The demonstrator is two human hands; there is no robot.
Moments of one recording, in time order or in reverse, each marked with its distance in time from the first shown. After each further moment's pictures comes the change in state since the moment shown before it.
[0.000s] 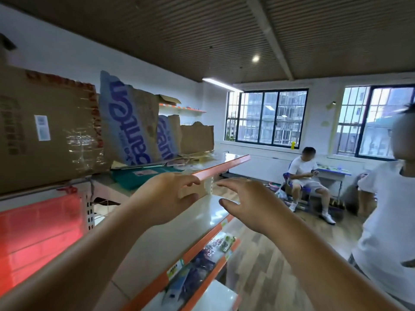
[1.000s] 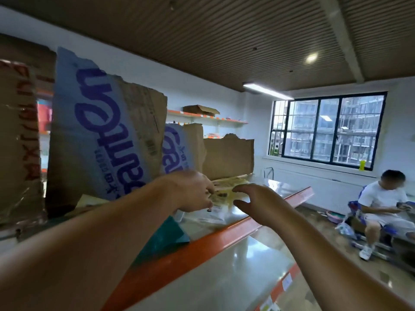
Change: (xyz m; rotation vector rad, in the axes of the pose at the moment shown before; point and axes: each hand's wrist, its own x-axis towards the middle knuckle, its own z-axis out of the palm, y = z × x) left_hand 0.318 -0.143 0.105 0.317 -0.335 -0.233; right_hand 0.368 0.215 0.164 0.004 -0.114 -0.037
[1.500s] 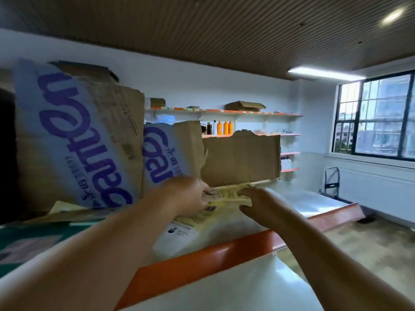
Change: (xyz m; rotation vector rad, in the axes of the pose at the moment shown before) left_hand 0.145 0.042 0.045 0.098 0.002 -0.344; right_hand 0.130 0.148 0.050 0.081 0.011 -0.241
